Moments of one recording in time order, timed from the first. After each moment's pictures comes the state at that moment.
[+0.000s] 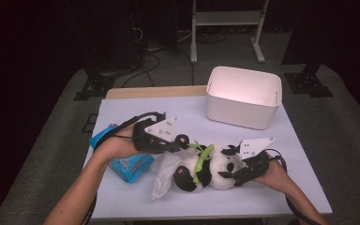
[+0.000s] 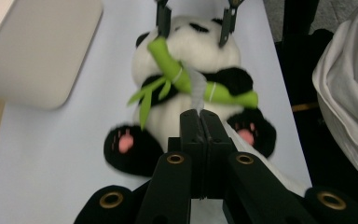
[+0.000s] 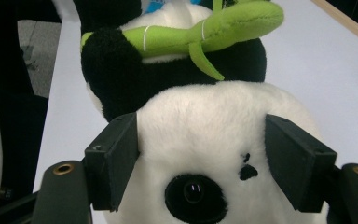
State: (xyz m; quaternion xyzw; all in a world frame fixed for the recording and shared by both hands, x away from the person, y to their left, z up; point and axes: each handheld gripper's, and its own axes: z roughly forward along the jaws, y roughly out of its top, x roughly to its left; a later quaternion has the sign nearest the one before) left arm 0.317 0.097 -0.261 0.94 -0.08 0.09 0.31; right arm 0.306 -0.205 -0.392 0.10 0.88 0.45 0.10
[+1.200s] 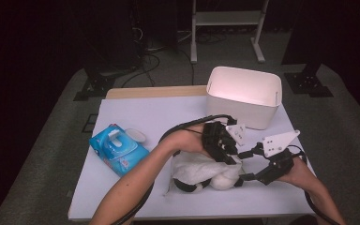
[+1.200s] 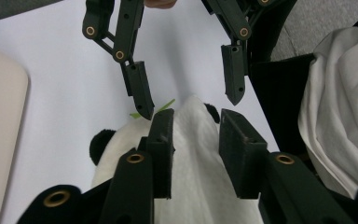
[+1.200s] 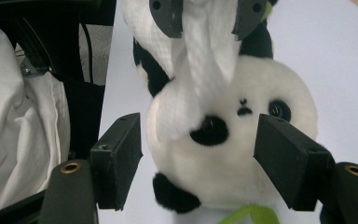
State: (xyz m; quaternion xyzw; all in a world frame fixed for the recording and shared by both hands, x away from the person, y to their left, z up) left arm 0.332 -0.045 -0.287 0.95 -0.16 0.00 0.29; right arm 0.302 -0.256 -0.369 0.06 0.89 0.46 0.03
